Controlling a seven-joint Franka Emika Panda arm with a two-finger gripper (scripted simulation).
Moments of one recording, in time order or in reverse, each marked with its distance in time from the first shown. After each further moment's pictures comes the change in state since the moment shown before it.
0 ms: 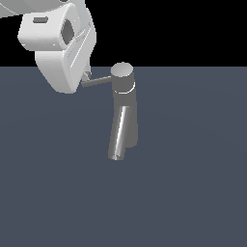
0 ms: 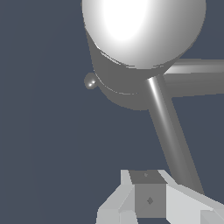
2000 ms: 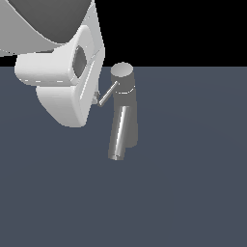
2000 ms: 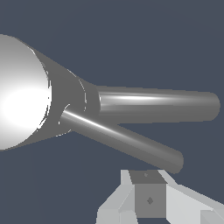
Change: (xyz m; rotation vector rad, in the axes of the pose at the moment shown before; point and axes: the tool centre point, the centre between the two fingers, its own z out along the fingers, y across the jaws) arm 0.040 0.071 -0.003 0.004 -0.008 -0.022
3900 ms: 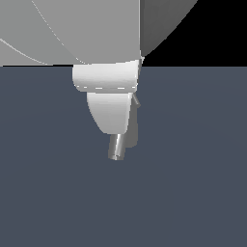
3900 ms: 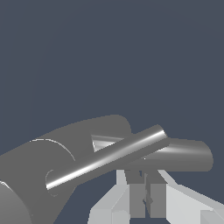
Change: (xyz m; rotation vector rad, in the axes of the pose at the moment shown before) arm 0.067 0.008 -0.001 0.001 0.002 -0.007
